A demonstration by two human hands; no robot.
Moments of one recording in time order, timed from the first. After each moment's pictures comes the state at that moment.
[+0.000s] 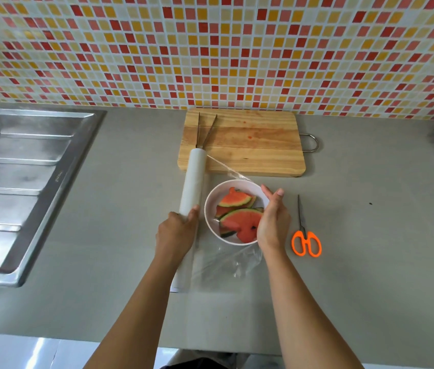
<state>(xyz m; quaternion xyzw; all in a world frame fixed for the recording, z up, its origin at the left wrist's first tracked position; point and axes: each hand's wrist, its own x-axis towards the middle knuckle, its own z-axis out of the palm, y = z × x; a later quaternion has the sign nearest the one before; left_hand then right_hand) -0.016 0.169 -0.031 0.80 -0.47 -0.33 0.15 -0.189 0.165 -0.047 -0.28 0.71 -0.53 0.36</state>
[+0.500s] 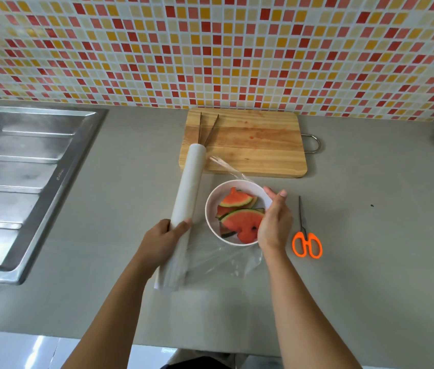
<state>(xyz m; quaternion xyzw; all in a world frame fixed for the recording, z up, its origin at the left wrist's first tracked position) 0.025 0.184 -0.037 0.72 -0.45 -0.48 0.20 -0.189 0.164 -0.048 -0.26 0.72 -0.55 0.34</state>
